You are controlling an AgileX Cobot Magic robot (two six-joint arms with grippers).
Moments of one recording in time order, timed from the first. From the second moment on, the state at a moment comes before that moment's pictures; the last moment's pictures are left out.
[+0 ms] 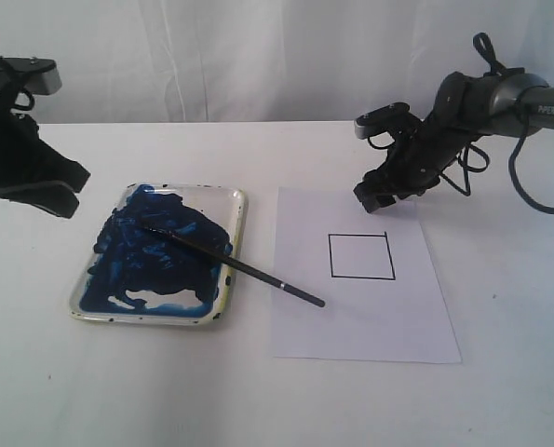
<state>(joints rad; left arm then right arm) -0.21 1.53 -1.19 -0.33 0.92 0.42 0.14 2.35 -1.80 0.26 0.70 -0.57</state>
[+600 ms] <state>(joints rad) -0.45 1.57 -1.28 -0.35 0.86 0.58 0.14 2.35 -1.80 0.26 0.70 -0.57</state>
